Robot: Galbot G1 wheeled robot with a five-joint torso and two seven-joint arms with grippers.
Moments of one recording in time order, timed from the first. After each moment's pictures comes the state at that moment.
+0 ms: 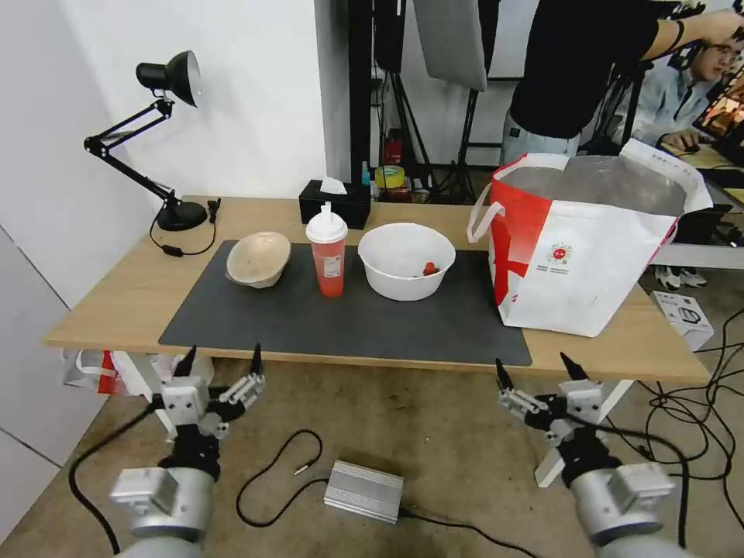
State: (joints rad) left arm 1.74 -1.24 -0.51 -2.48 -0.33 0.16 -0.34; right arm -1.77 1.20 0.62 2.46 0.27 -0.28 0.12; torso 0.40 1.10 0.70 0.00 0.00
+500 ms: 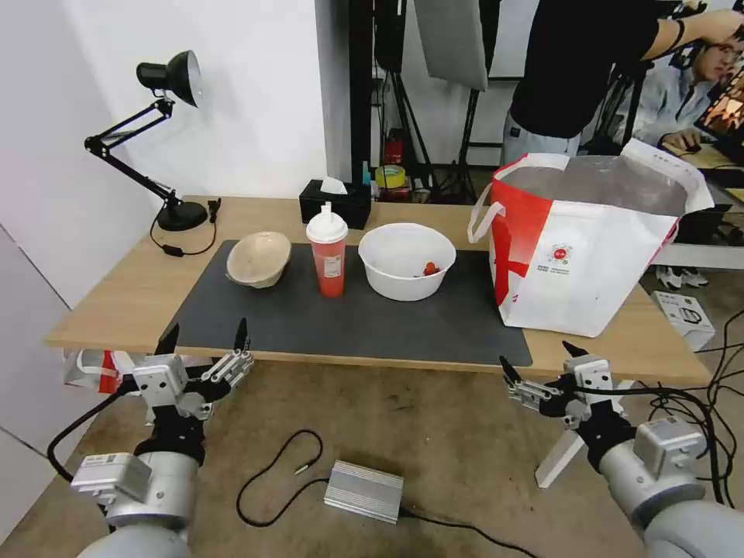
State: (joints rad) left arm 1.74 -1.20 -0.52 -2.50 -0.37 0.12 -0.37; right arm -1.75 0.98 0.69 2.51 0.45 -0.45 0.18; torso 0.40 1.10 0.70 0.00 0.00
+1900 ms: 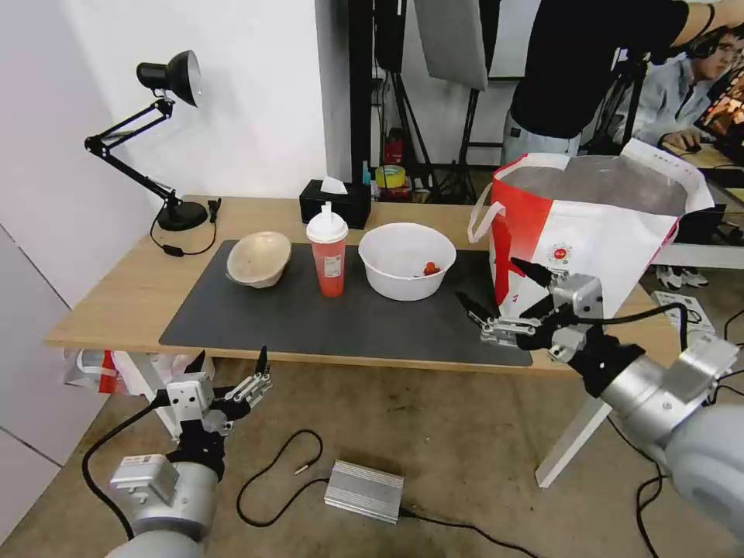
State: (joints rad) left arm 1.74 -1.21 -0.47 -2.45 -0.37 0.19 -0.36; right arm -1.43 0.54 0.69 2.43 0.90 -0.22 -0.02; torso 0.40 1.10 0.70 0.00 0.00
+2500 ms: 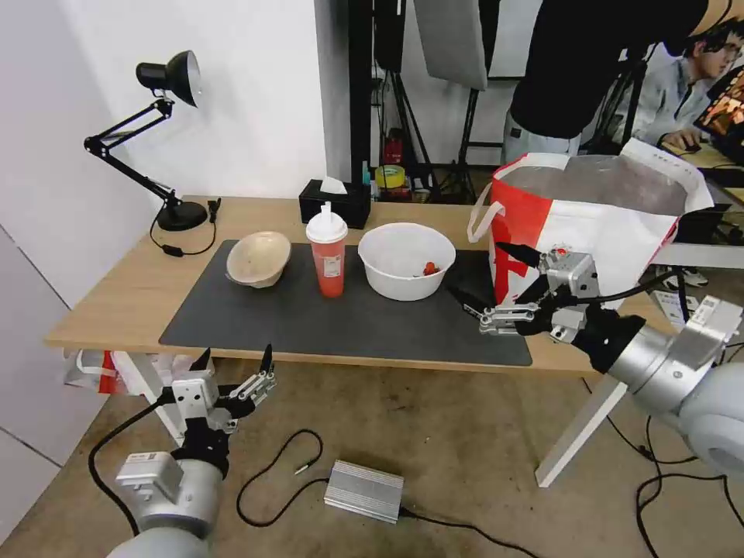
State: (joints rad) left arm 1.73 -1.20 -0.45 -2.45 -0.37 0.19 -0.36; right arm -1.30 0.38 0.67 2.38 1.01 -0.20 -0.08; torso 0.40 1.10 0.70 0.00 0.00
